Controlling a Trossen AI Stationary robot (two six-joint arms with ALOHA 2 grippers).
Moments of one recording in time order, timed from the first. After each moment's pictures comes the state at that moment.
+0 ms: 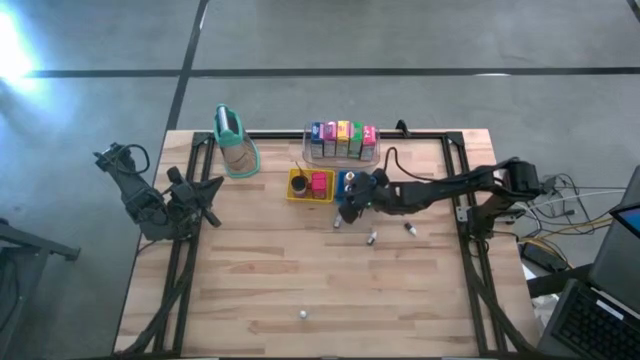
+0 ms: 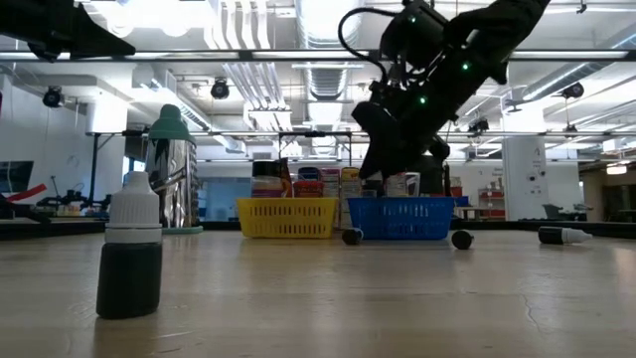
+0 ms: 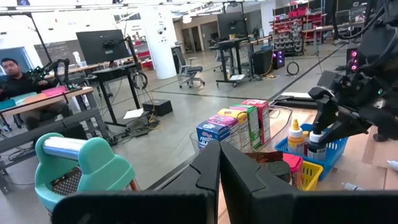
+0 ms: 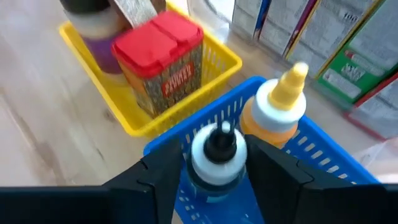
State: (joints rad) left arm -0.79 0.40 0.45 -0.52 -1.54 -0.26; right arm -0.07 1.62 0.85 -0.02 0.48 0.51
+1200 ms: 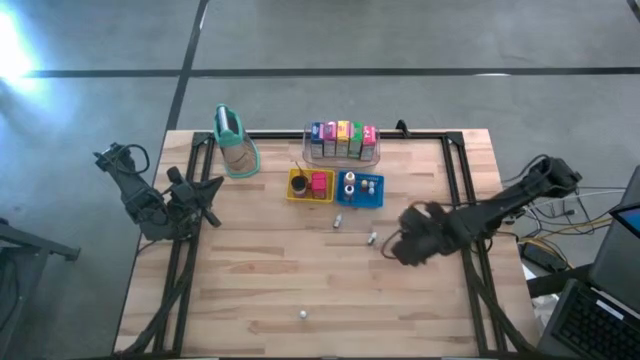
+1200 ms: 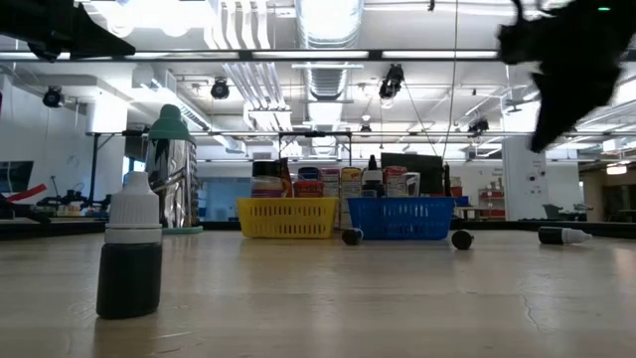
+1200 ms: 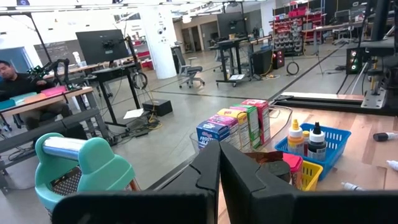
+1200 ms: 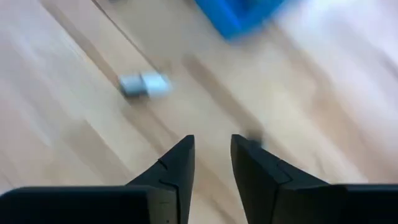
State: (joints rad) left arm -0.79 0.40 0.45 -0.52 -1.54 -0.26; right arm 0.44 1.27 0.86 -0.97 0.49 1.15
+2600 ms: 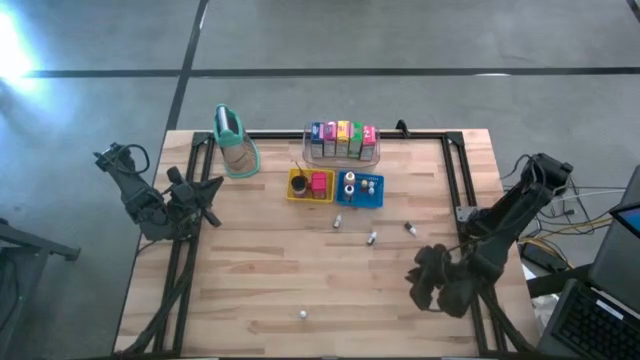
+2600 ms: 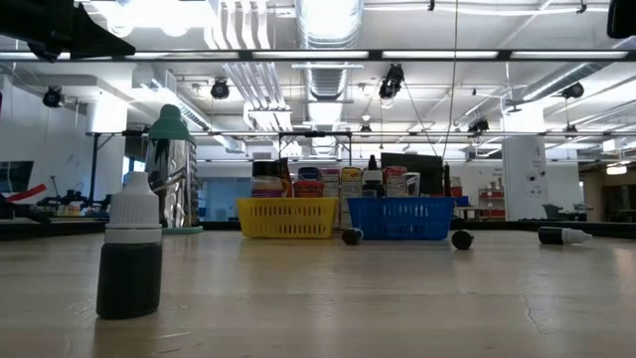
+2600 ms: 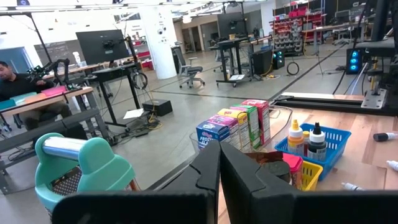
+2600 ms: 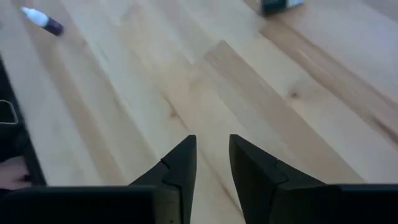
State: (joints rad) left arm -0.79 0.40 0.45 -0.52 -1.54 -0.26; right arm 0.91 1.31 0.76 -0.68 0.55 1.59
